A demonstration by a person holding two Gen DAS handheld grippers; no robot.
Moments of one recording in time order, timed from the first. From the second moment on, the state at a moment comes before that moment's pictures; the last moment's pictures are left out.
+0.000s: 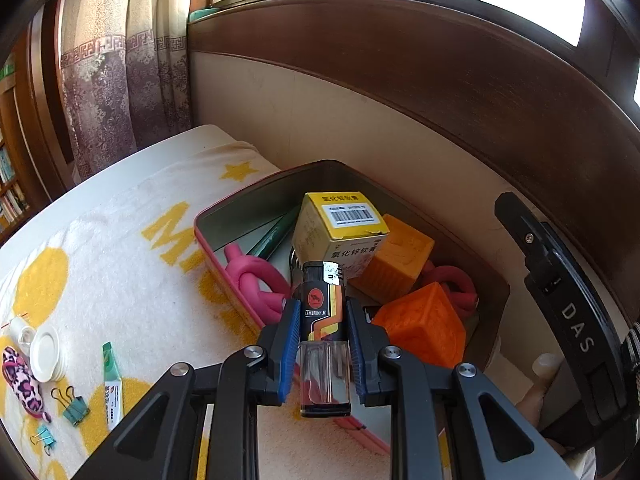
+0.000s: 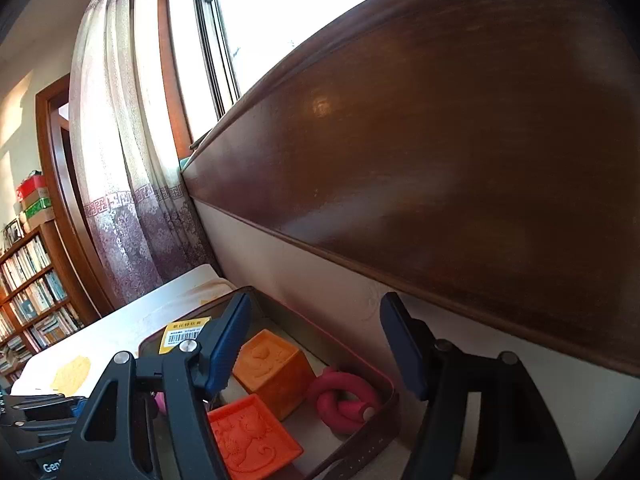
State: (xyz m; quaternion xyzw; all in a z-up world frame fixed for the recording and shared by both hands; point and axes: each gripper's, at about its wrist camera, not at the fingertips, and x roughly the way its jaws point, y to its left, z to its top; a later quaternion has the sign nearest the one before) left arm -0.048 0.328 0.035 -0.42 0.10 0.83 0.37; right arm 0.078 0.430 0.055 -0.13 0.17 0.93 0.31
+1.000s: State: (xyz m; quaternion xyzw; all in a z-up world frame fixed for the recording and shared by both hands) left arm -0.092 0.297 0.023 -0.44 0.03 0.85 0.30; right arm 0.064 0.416 0.052 -0.14 0.13 0.94 0.30
